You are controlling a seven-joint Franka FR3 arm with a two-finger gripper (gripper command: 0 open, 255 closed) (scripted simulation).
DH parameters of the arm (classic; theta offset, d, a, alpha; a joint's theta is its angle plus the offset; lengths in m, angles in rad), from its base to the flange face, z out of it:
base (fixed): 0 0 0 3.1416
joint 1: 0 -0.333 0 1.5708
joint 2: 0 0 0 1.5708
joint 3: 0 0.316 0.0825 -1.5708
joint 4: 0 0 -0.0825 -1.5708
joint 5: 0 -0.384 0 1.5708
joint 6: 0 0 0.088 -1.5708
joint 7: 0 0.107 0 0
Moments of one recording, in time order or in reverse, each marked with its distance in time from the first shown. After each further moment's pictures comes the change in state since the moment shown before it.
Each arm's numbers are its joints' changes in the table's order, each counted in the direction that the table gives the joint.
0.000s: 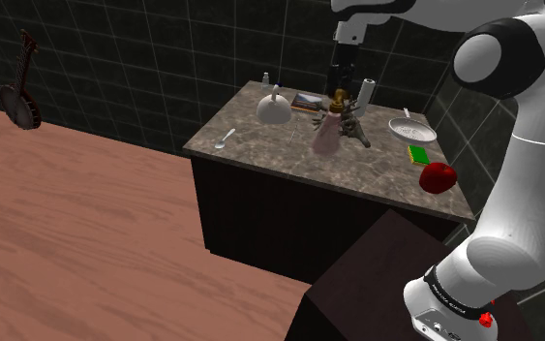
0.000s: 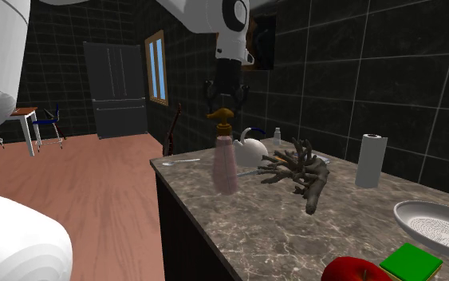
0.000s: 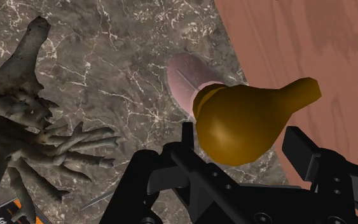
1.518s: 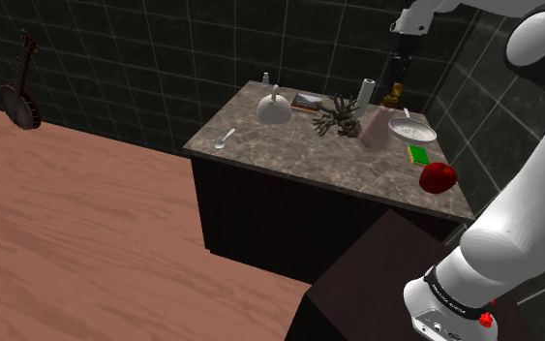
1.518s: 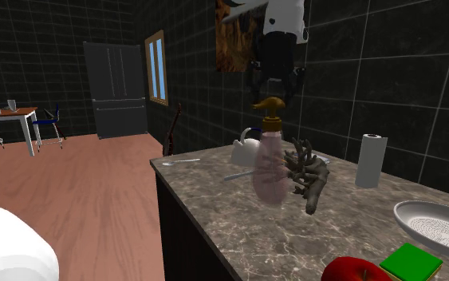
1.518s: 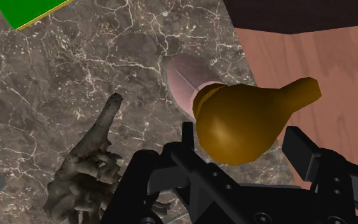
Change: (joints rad) arm 0.148 -0.197 -0.110 0.159 0.074 0.046 -0.258
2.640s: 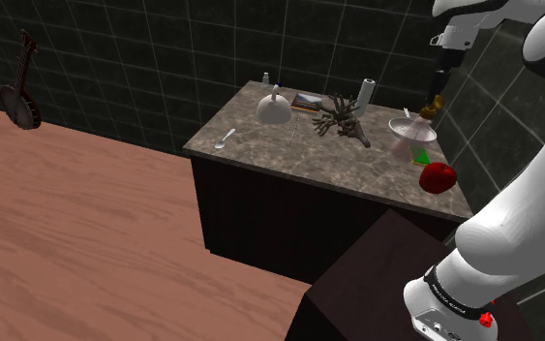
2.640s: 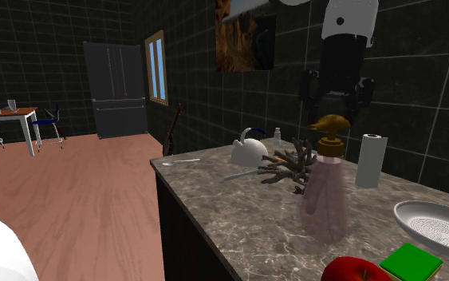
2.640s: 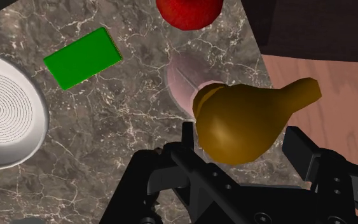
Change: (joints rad) arm 0.138 -0.033 -0.108 0.113 0.040 -0.079 -0.249
